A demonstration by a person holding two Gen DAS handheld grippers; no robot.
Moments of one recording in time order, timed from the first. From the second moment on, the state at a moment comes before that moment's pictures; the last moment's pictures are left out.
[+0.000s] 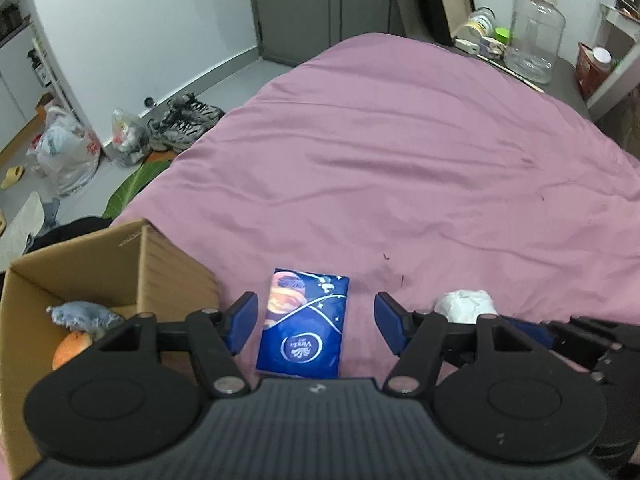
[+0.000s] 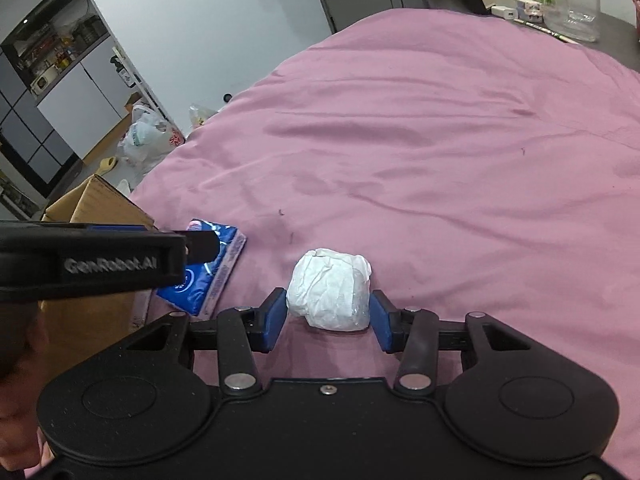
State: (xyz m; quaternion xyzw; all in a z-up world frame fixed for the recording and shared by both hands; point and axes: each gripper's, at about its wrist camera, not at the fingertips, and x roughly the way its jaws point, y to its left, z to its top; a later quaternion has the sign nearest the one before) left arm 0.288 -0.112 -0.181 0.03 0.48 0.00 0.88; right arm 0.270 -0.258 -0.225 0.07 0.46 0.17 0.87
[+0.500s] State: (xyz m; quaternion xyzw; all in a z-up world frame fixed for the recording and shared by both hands) left arm 0.311 -0.123 -0.218 0.06 0.50 0.02 0.87; right arm 0.275 -0.260 -0.229 0.08 0.46 0.17 0.87
